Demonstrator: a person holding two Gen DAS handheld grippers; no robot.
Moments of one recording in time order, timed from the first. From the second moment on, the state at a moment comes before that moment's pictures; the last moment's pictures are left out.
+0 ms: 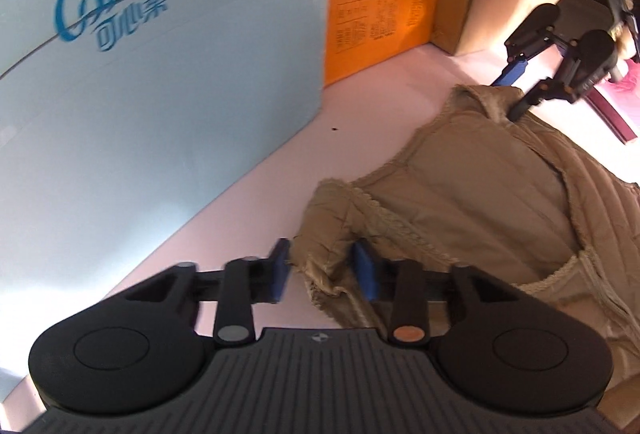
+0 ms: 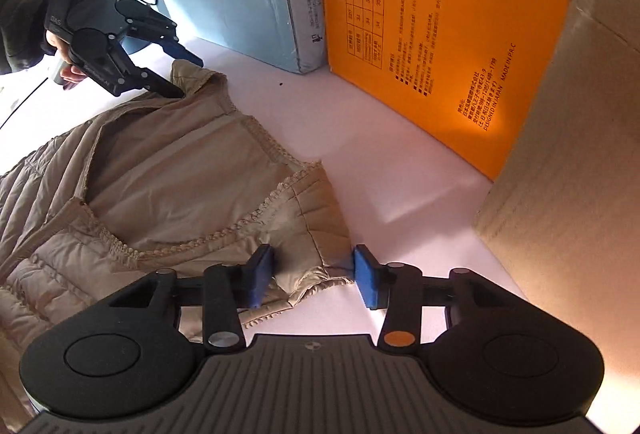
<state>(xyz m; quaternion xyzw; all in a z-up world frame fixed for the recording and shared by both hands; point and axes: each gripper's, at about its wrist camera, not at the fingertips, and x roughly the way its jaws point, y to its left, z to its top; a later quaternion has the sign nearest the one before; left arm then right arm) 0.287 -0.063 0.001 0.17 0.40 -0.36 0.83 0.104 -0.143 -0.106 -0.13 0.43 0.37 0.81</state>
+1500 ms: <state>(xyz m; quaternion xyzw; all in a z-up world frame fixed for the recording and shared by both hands) 0.066 -0.039 0.093 0.19 0.28 -0.34 0.87 -0.131 -0.105 -0.004 -0.13 0.33 0.37 0.86</state>
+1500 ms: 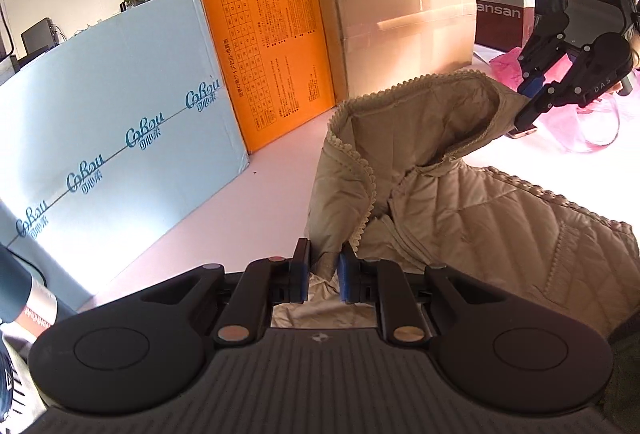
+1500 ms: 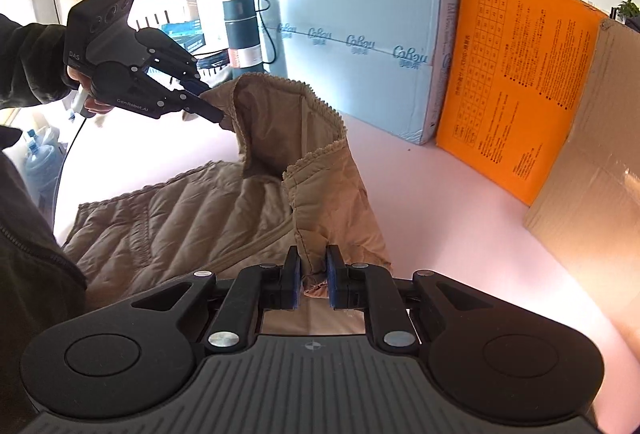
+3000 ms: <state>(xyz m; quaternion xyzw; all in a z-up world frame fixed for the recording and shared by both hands) -0.038 -0.044 0.041 0.27 0.34 -0.26 0.86 -0.225 -0.077 -0.104 -0.13 0.43 0.38 0.81</state>
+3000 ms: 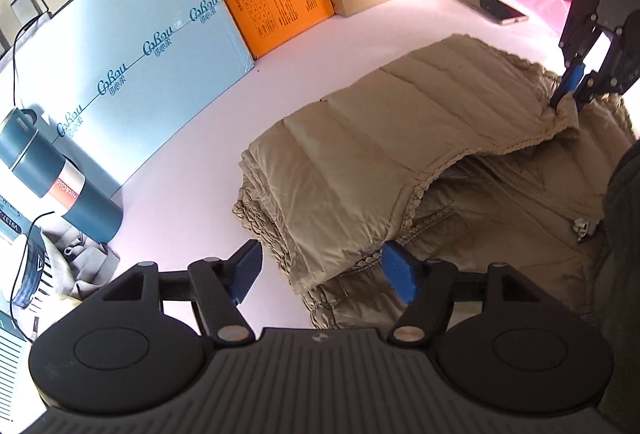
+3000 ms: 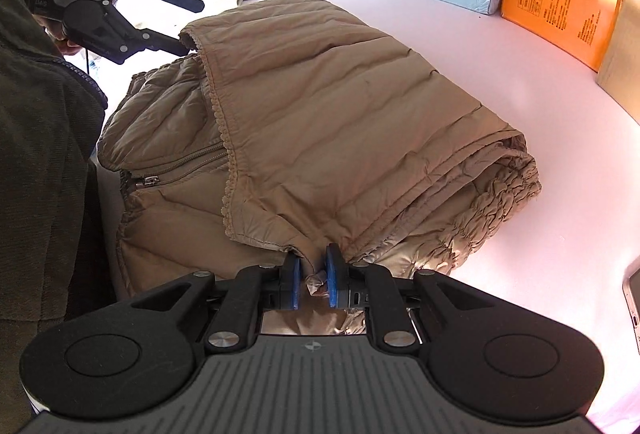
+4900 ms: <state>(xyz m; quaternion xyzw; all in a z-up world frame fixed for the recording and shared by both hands) -0.022 -0.058 0.070 0.26 0.37 -0.26 0.86 -0.227 -0.081 -0.050 -0.11 0.40 0.41 0.81</state>
